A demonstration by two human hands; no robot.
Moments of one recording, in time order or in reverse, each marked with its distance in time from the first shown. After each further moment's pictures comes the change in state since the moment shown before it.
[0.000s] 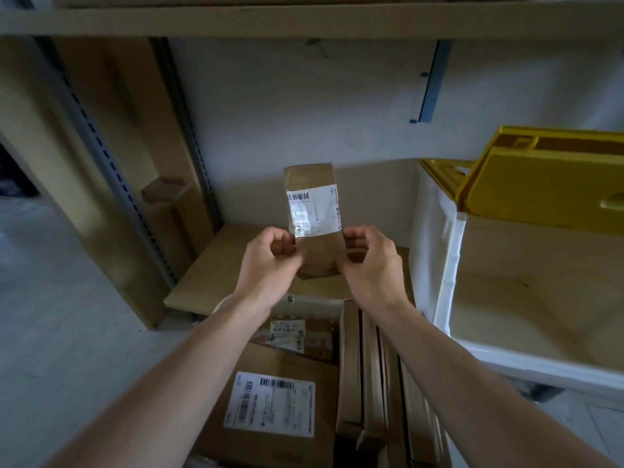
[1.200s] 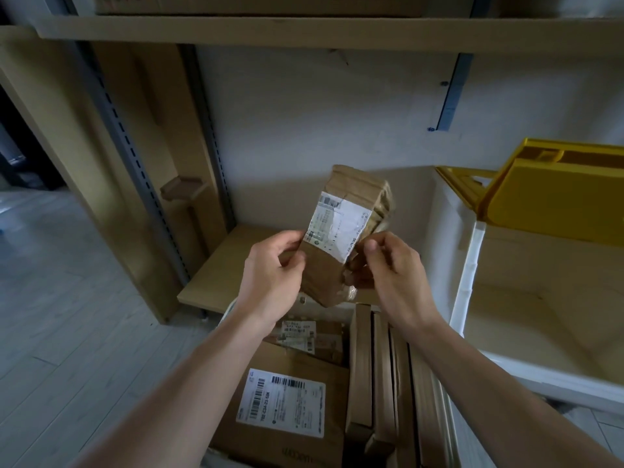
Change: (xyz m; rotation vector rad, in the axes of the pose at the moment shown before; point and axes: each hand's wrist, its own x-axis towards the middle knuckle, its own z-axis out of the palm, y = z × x) left_hand -0.027 0.008 -0.024 0.029 0.005 0.174; right_hand -0.018 -0.013 -0.014 0.229 -0.097 -0.019
